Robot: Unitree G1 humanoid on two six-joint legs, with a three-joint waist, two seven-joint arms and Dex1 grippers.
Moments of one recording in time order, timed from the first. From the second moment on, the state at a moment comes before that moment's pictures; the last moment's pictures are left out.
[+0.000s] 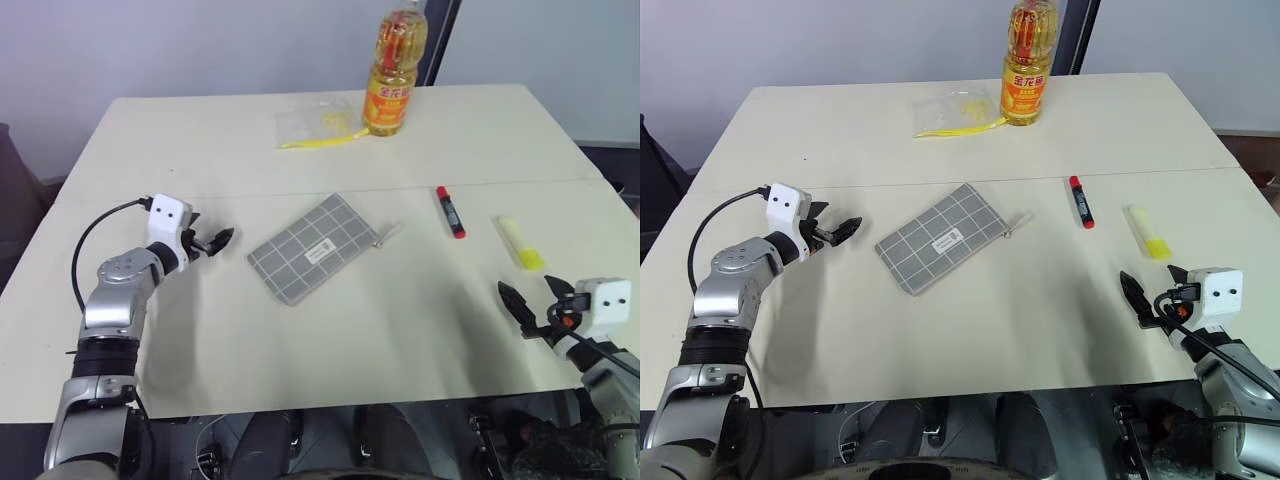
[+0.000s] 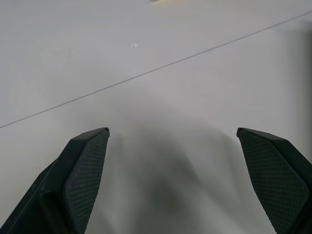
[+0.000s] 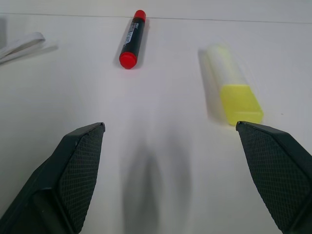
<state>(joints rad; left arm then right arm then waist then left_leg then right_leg) -0.44 0.52 0.14 0.29 -0.23 0.32 -0.60 0.24 -0.50 -0.53 -0.23 0.45 0.32 0.53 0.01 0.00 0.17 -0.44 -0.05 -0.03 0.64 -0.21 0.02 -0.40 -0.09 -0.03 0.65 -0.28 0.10</state>
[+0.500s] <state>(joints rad) -0.38 0.52 0.14 0.25 -0.23 0.30 -0.62 0.20 -0.52 -0.52 -0.24 0.45 0.34 0.52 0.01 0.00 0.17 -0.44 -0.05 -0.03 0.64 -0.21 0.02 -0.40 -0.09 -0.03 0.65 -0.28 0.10</state>
